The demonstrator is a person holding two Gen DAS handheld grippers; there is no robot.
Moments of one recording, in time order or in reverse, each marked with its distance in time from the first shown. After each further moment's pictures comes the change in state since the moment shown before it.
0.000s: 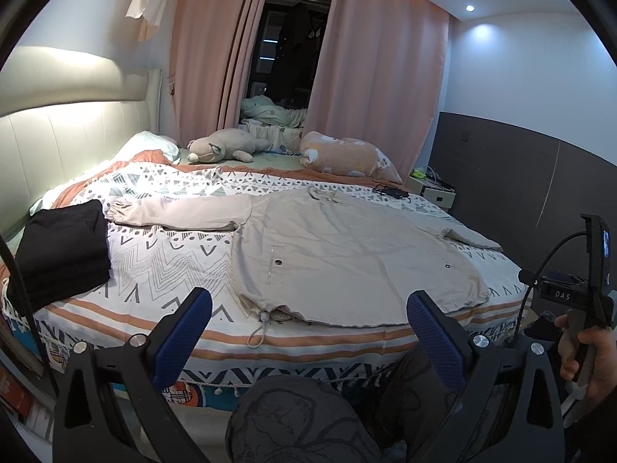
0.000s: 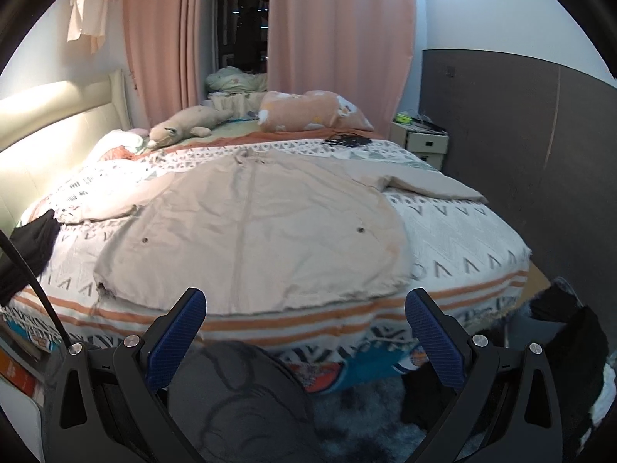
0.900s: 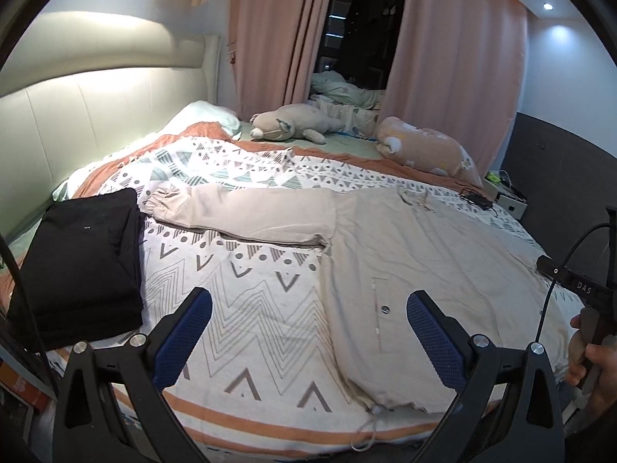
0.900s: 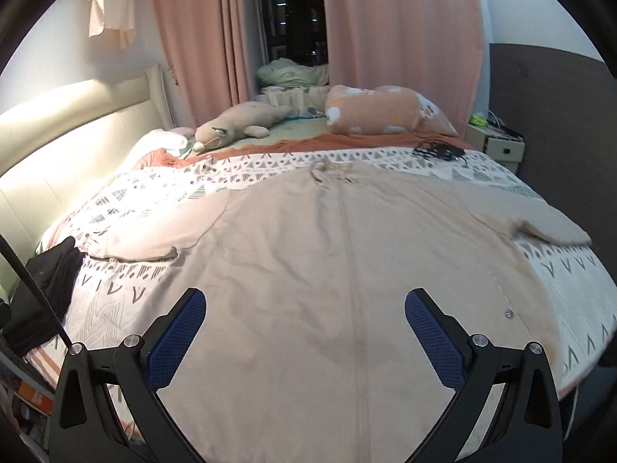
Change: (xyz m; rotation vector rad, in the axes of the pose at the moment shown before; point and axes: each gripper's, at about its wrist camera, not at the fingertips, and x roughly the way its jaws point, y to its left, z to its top) left arm 0.135 0.120 0.069 -0.125 0.090 0.218; right arm 0.190 0.092 0.114 -0.025 0.011 0.198
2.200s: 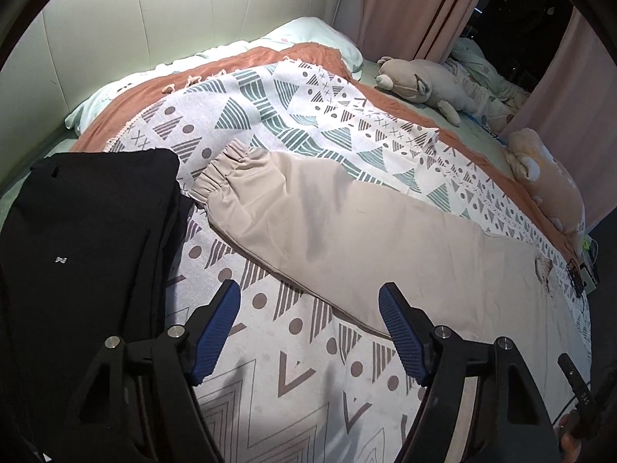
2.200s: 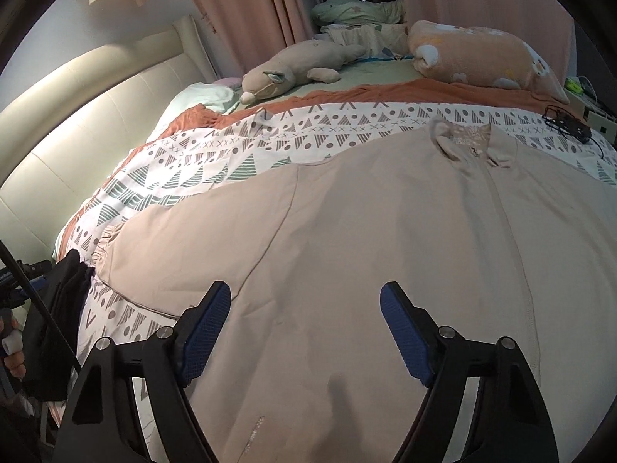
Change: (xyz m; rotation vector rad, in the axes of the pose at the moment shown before) left arm 0.254 0.182 0.122 -0.354 0.280 0.237; right arm 0.288 0.042 0.100 0.006 0.224 0.237
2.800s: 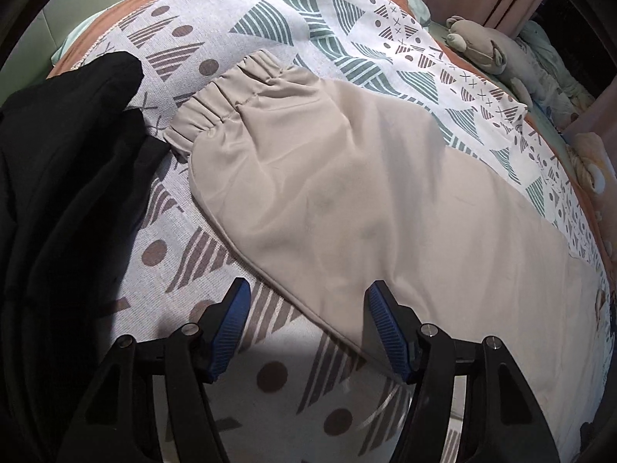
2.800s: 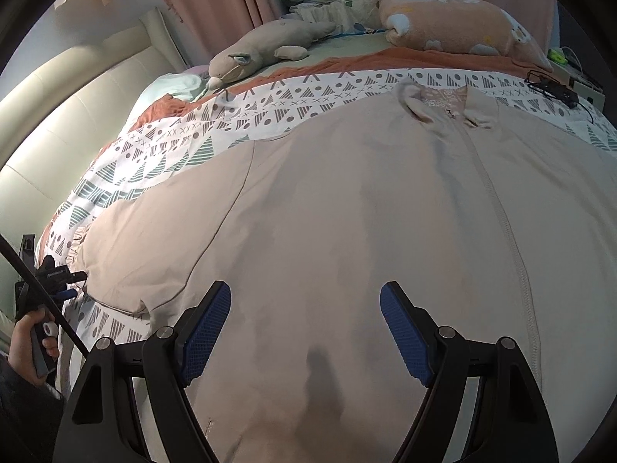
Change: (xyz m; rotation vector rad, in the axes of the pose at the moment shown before) left arm 0.141 0.033 0.011 -0.113 0.150 0.144; right arm 0.036 -0.014 0.011 0.077 0.069 -0.044
